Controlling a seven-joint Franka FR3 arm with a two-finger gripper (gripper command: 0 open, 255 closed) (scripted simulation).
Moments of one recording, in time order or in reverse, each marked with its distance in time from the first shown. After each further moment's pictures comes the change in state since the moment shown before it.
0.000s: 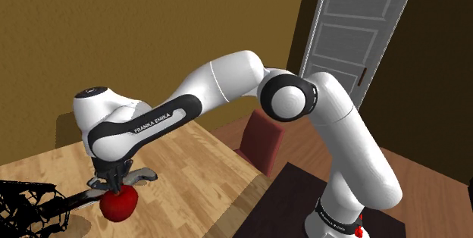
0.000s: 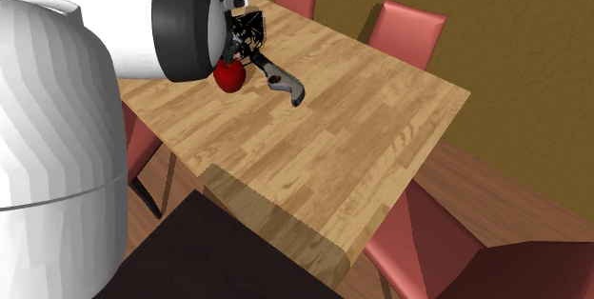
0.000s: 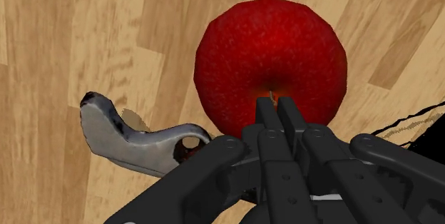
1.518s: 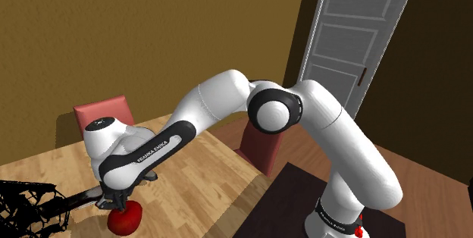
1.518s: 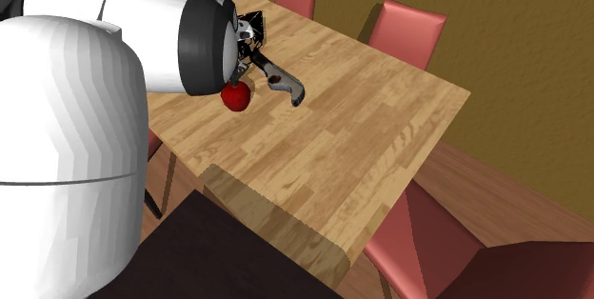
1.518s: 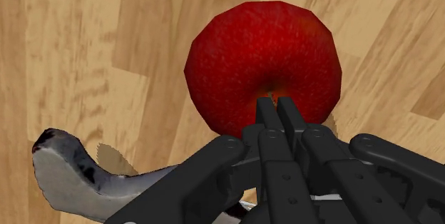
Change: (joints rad) arm 0.011 0.130 -0.023 -0.020 -0.026 0.150 0.013
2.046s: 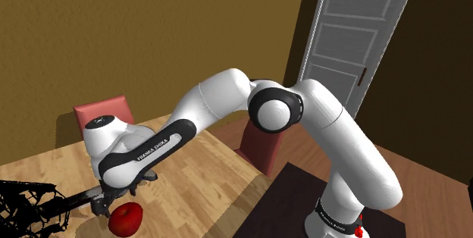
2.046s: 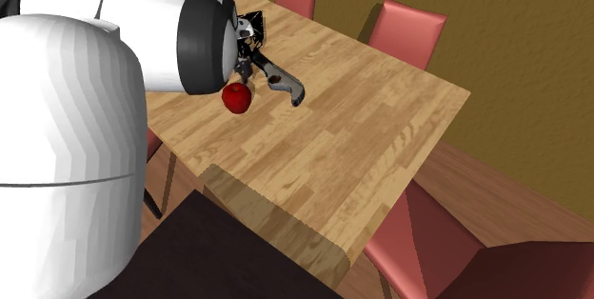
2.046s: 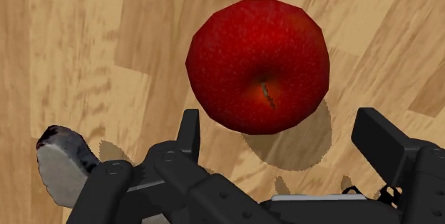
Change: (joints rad) arm -0.002 -0.009 0.002 -0.001 0.002 -0.008 -0.002
